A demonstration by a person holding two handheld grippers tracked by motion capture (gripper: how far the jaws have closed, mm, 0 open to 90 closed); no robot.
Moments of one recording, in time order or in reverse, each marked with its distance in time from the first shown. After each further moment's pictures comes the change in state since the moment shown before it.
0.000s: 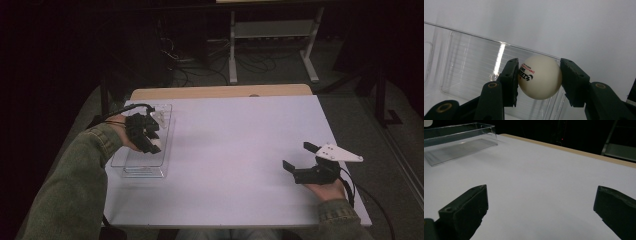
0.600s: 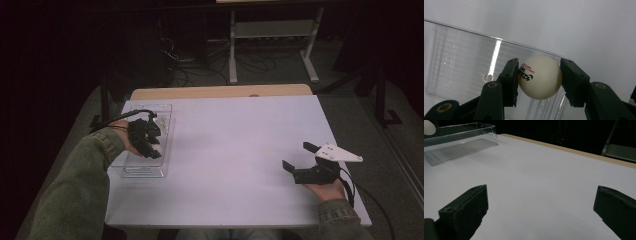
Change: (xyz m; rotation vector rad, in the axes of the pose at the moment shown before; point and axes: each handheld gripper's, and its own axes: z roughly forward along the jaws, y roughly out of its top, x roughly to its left) left arm 0.000 -0.005 0.020 0.029 -0.032 -0.003; right arm 0.000 0.000 0.000 0.000 0.003 -0.007
